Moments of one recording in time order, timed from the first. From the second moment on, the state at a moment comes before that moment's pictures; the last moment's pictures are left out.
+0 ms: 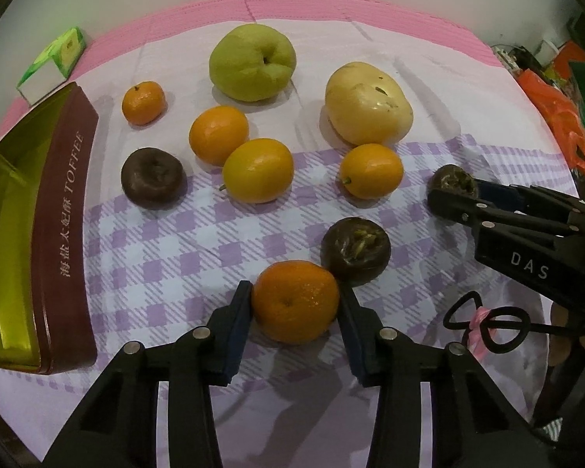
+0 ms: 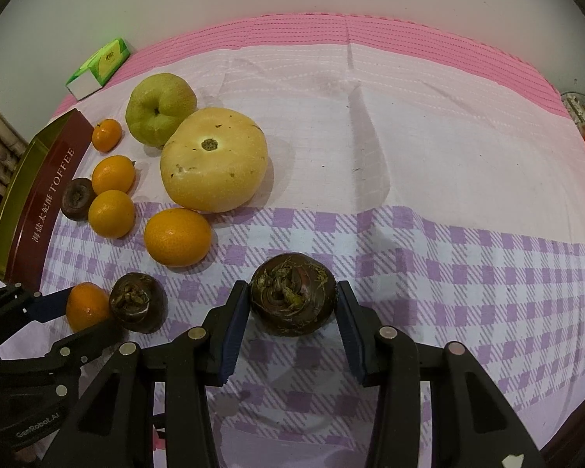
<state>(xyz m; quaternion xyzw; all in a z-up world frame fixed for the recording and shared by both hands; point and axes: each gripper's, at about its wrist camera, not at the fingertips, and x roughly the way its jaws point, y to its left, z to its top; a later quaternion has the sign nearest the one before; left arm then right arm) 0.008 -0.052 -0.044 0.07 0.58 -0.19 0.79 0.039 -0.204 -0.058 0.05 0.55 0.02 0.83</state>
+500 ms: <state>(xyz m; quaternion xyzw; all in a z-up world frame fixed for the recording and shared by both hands) 0.030 0.007 0.005 0.05 0.54 -0.13 0.83 0.040 -0.202 -0.058 0.04 0.55 0.02 0.83</state>
